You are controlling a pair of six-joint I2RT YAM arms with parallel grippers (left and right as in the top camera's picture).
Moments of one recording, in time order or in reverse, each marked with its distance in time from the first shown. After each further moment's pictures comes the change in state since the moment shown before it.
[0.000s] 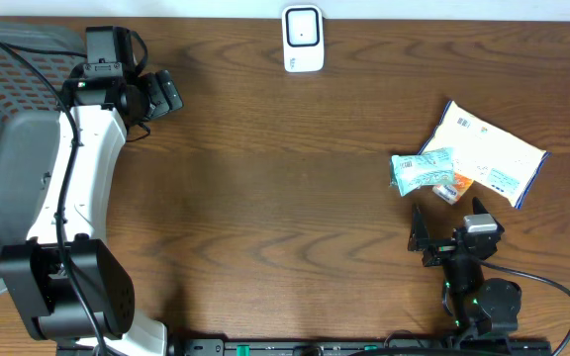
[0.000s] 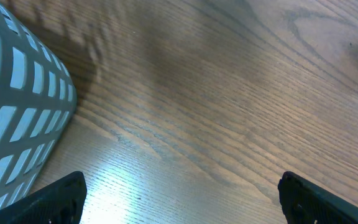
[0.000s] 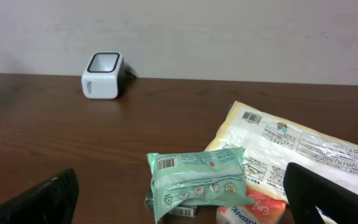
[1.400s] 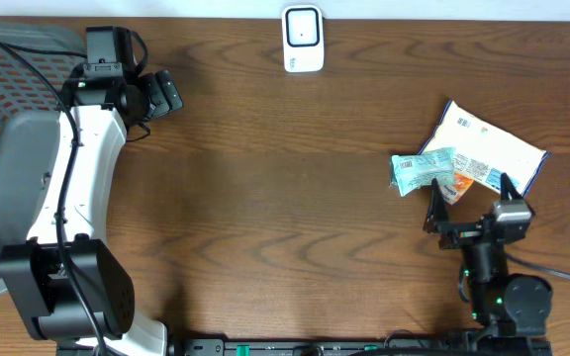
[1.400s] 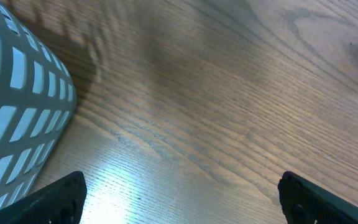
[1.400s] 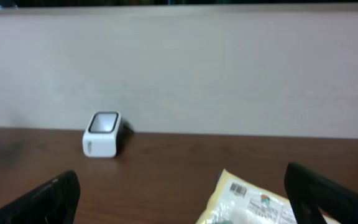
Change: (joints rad) left arm 0.000 0.000 0.000 0.000 0.000 0.000; right arm -0.018 0.200 0.199 0.161 0.006 0.000
